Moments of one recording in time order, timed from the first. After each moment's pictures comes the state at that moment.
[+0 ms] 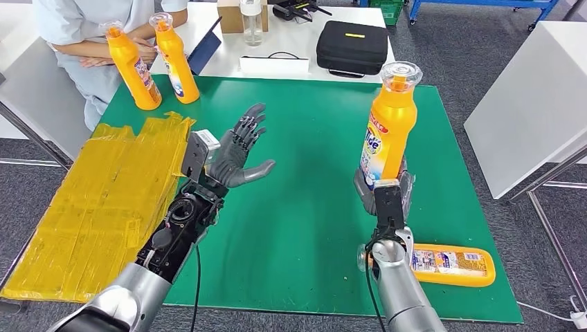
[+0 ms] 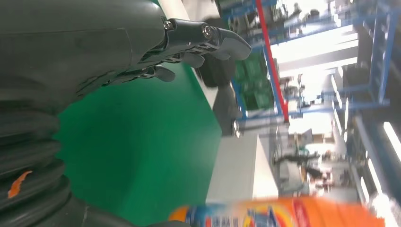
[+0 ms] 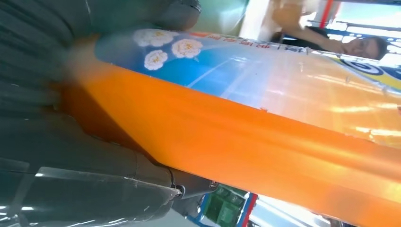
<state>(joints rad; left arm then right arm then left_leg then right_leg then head) -0.54 -0.11 -0.32 -1.06 0.00 -0.27 -0.32 -0.40 0.19 0.13 -0.92 0.26 -0.59 -0.64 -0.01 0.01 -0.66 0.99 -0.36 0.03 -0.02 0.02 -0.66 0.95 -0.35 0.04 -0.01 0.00</state>
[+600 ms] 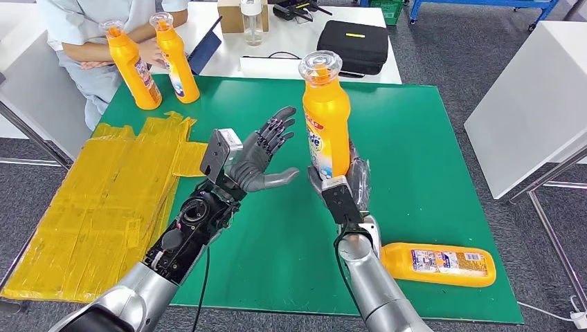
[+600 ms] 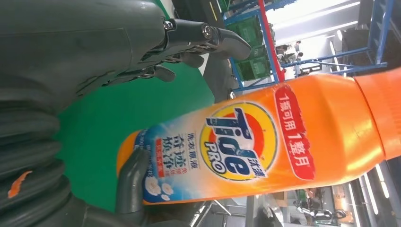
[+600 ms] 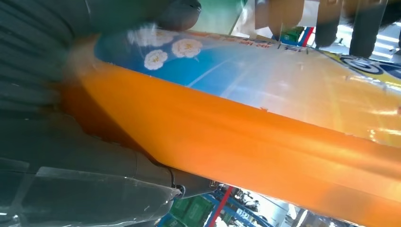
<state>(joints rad) -0.55 -0.12 -0.44 -1.12 0.07 -0.28 -0.24 -0.44 0.26 0.31 -0.90 0.37 -0.60 -0.62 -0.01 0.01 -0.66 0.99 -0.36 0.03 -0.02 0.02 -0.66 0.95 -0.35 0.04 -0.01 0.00</state>
